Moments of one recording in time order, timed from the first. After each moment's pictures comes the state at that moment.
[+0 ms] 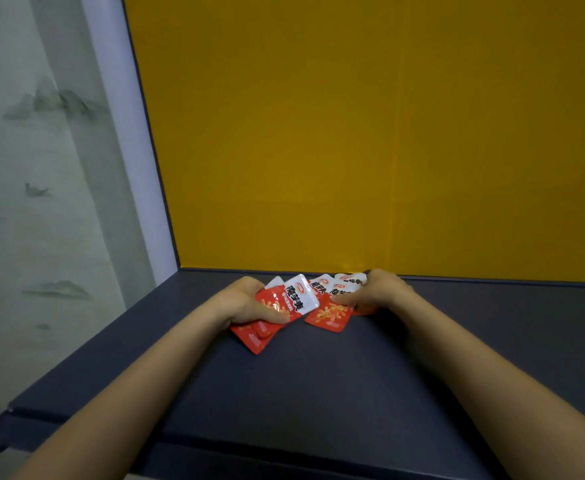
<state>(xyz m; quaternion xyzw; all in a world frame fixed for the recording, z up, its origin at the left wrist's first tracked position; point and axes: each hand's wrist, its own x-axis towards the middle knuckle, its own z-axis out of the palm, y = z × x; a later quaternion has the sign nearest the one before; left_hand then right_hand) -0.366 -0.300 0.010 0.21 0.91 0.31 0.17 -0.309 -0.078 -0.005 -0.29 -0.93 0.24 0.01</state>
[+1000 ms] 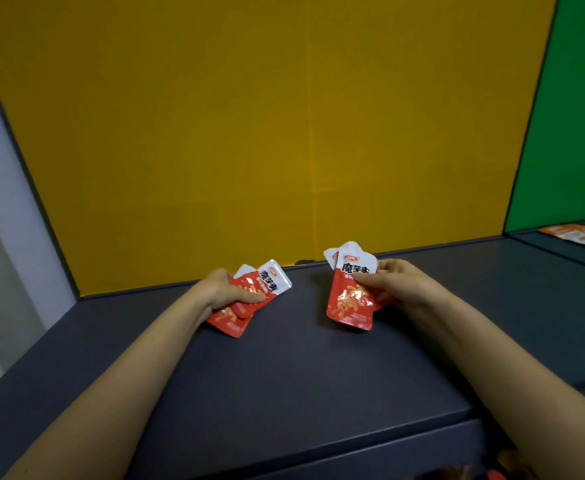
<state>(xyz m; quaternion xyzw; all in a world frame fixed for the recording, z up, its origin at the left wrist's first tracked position) -0.395 -0.246 0.002 0.24 0.84 0.43 0.22 -0.199 -0.054 -0.006 -0.24 -0.72 0.62 0.19</state>
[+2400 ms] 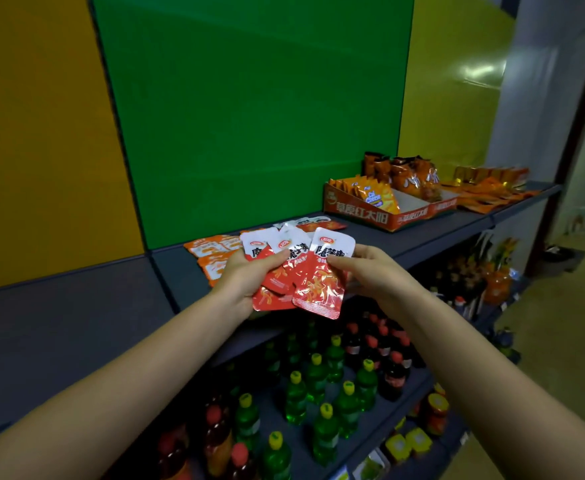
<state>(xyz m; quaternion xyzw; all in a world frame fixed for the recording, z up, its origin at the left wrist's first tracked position) 0.146 0.229 0.009 0.30 0.55 0.66 0.41 0.307 0.294 0.010 -0.37 -0.65 0.56 0.35</state>
